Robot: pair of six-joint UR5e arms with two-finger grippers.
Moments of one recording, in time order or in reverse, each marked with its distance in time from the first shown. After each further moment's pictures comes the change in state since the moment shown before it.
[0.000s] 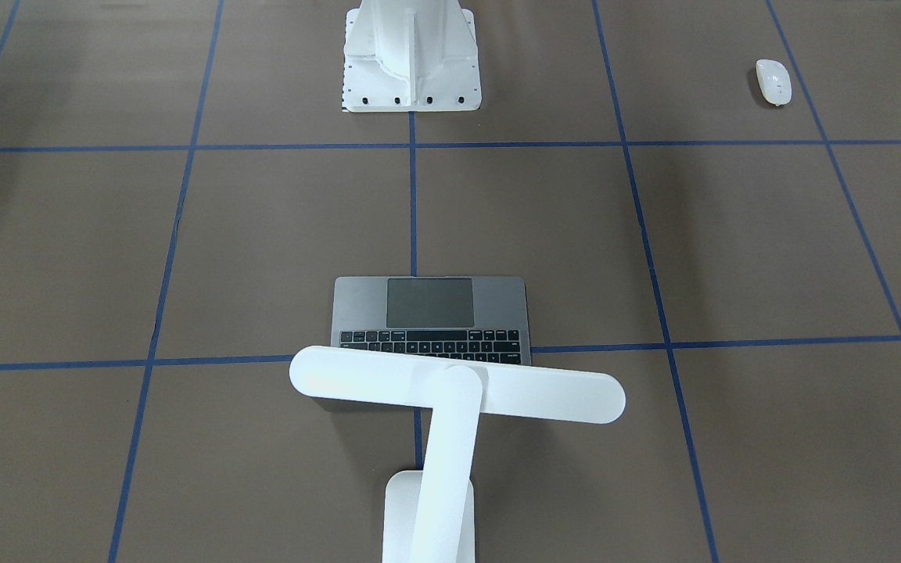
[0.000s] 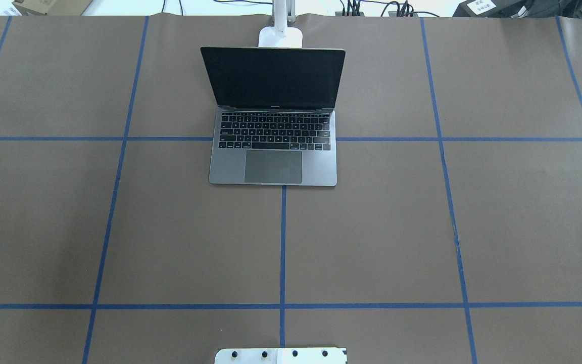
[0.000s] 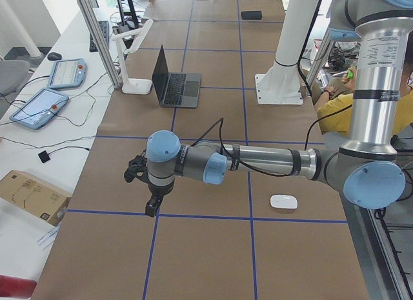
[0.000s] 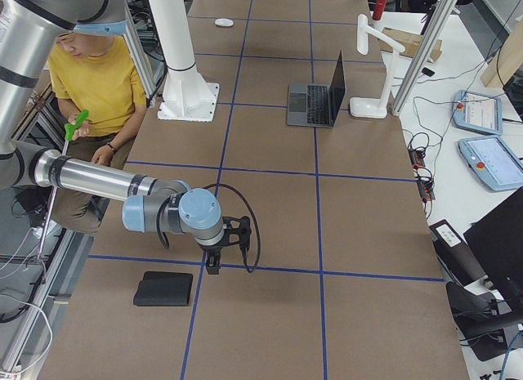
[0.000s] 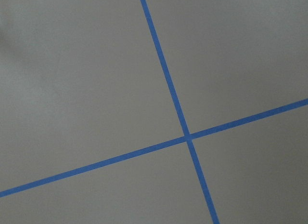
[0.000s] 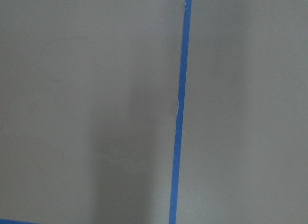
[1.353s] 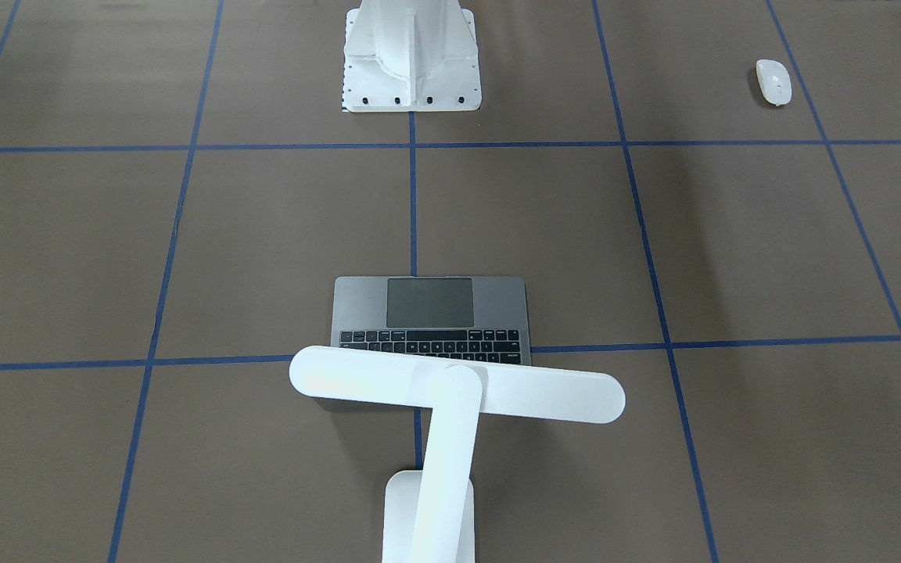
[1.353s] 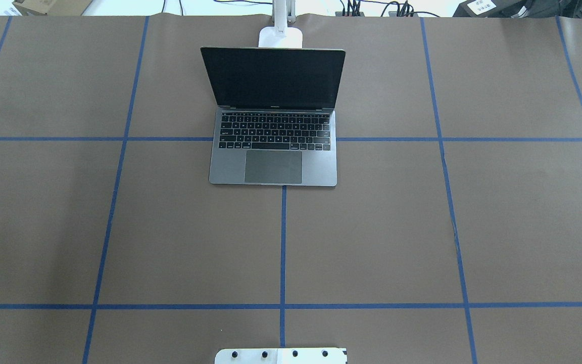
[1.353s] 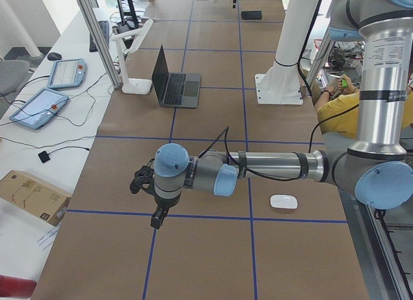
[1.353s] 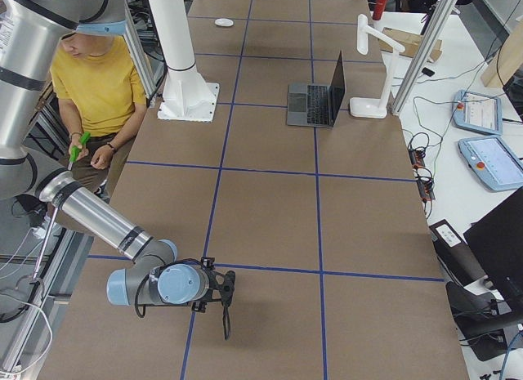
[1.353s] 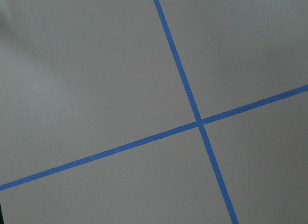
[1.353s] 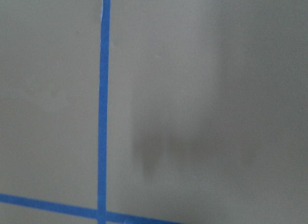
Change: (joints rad) left arm -0.021 0.043 0.003 -0.035 -0.006 0.024; right arm 0.004 0.125 -0.479 0.501 0.176 0.375
